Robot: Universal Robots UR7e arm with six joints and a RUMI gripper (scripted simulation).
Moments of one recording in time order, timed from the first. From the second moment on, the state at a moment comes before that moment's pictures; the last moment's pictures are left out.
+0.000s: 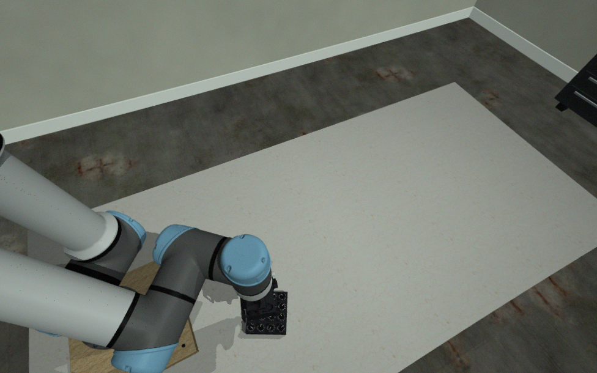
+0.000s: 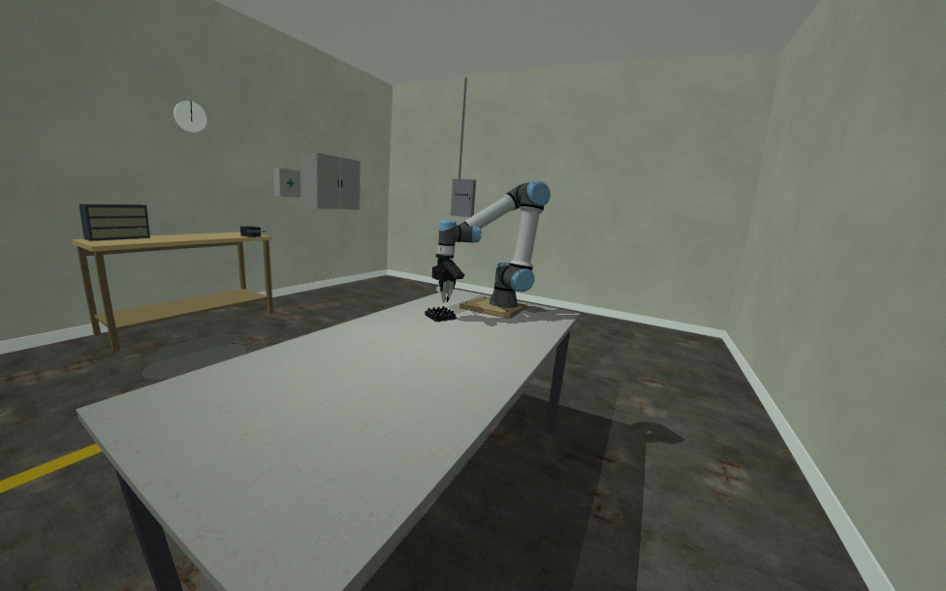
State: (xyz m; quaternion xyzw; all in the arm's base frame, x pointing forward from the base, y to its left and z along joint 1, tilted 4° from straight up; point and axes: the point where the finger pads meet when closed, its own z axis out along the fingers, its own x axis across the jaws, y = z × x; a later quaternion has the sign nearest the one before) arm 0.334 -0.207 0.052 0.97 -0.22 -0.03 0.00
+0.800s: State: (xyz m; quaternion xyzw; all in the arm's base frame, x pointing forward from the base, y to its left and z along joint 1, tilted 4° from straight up) arm 0.333 -0.212 0.061 0.82 -0.57 -0.03 0.01
